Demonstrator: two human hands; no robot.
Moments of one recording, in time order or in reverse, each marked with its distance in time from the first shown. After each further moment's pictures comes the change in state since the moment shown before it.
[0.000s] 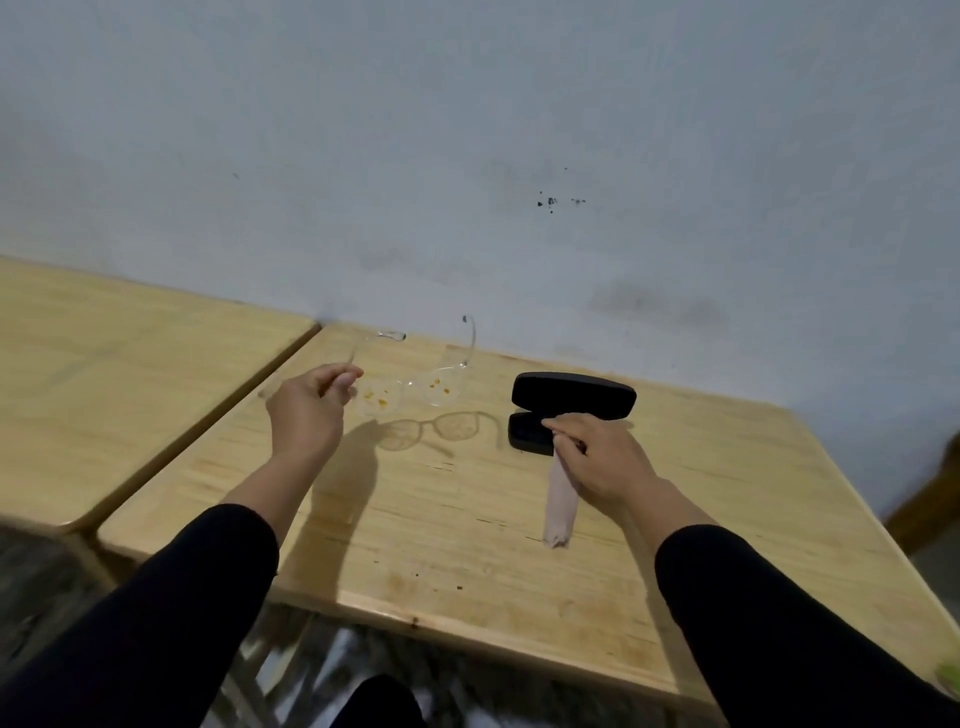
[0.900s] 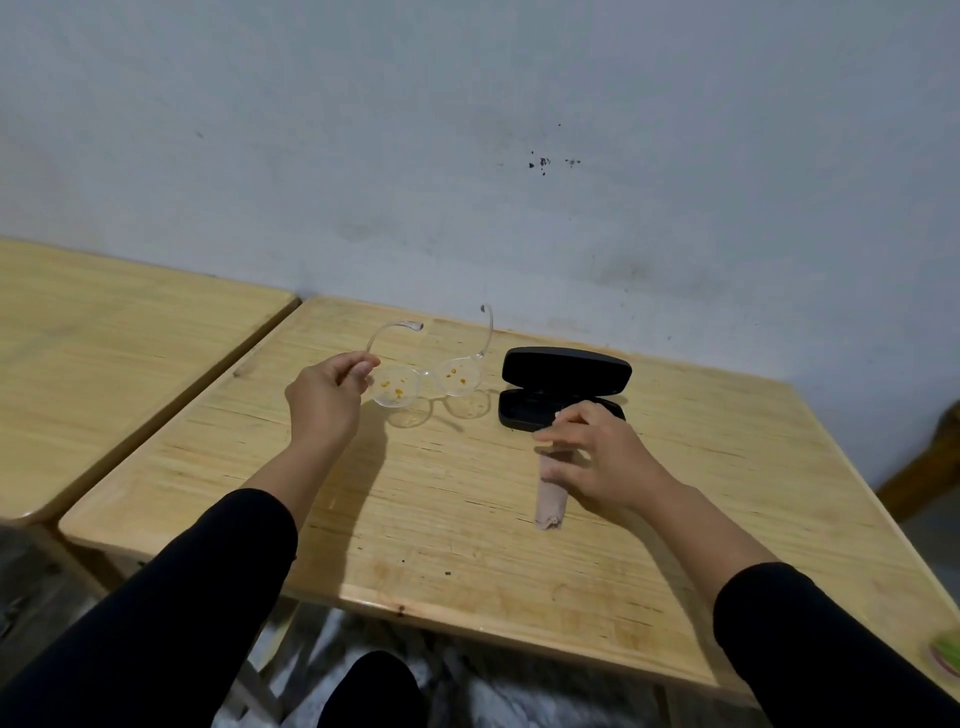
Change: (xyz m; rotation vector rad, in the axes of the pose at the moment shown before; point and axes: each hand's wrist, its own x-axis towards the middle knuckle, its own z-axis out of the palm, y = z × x) left_hand -0.001 -0.009 0.034 -0.003 -0.049 -0.034; right_hand -0.028 0.002 -0.008 0.195 -0.069 -0.108
